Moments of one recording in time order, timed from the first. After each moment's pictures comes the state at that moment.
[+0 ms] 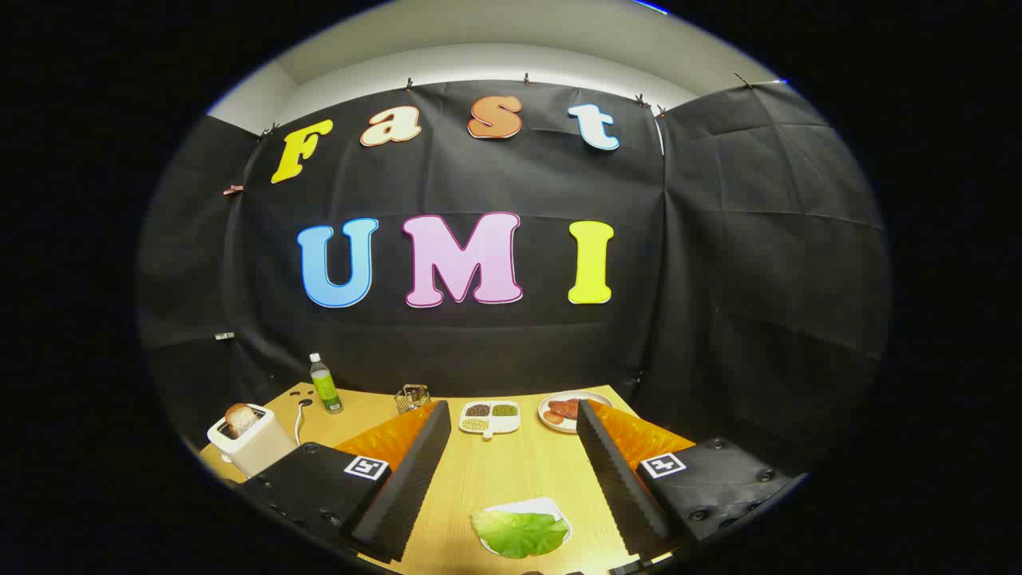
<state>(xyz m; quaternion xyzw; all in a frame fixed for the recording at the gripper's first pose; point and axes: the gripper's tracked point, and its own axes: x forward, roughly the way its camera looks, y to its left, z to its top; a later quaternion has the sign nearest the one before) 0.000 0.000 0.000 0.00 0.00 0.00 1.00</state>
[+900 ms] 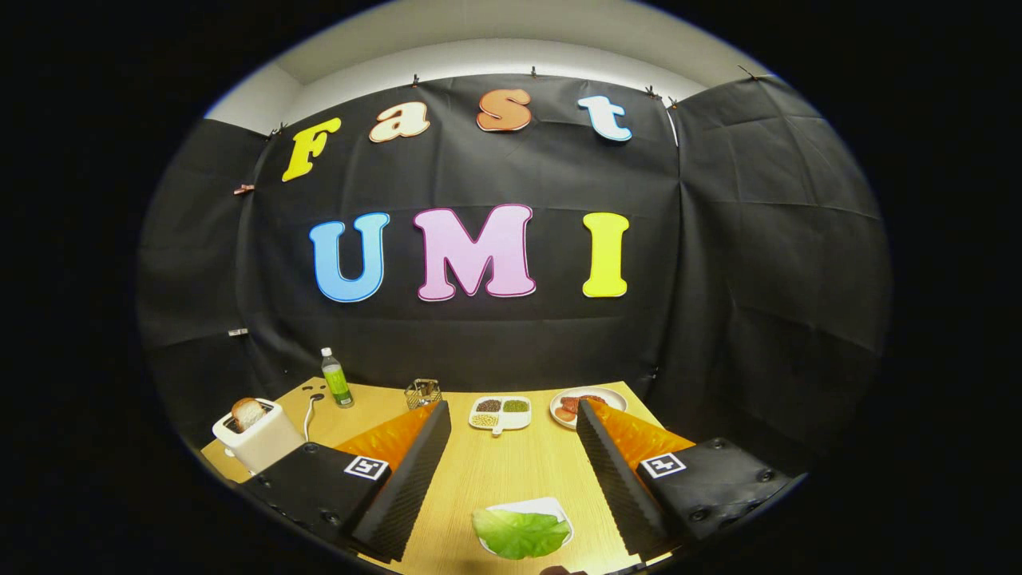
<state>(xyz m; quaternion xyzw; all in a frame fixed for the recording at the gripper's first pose) 0.012 -0.006 -0.007 0.00 0.01 0.04 1.00</state>
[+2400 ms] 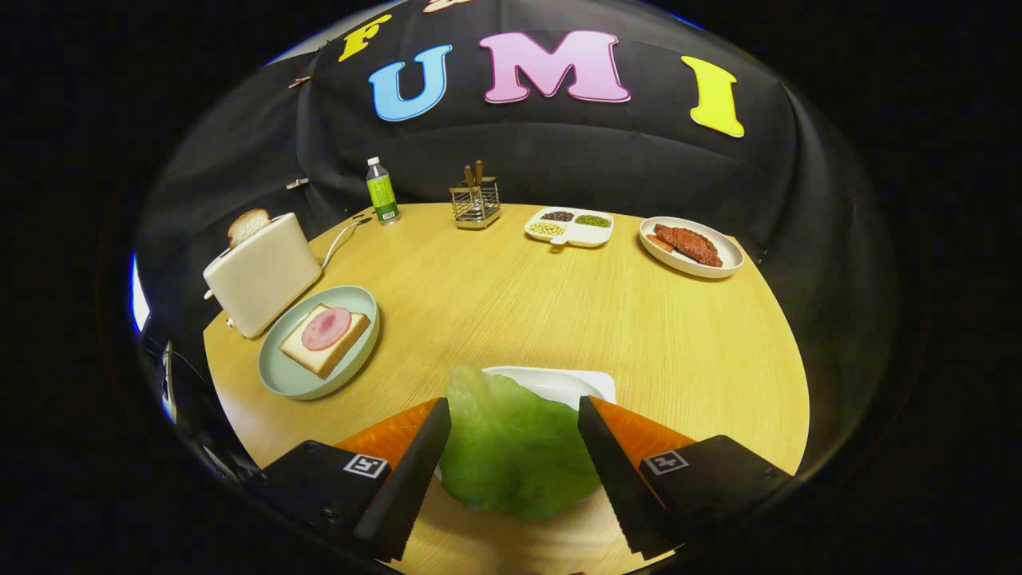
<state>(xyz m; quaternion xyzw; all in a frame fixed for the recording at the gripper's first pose) 0.054 -0.006 -0.293 -0.08 0.30 0.21 0.93</state>
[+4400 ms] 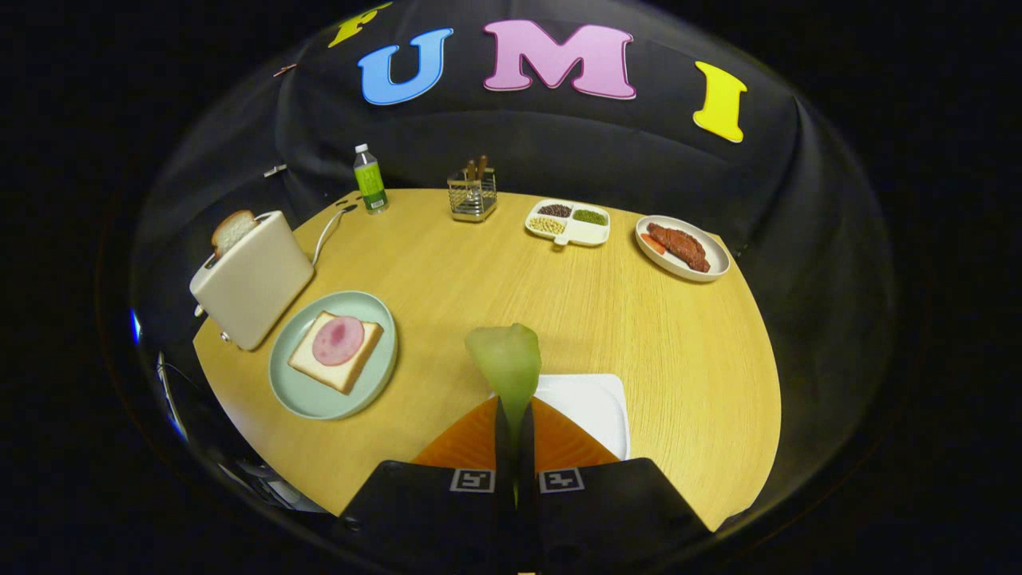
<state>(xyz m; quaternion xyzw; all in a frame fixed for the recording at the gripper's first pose) 0.034 0.042 -0.227 -0.09 0.33 0.16 0.93</state>
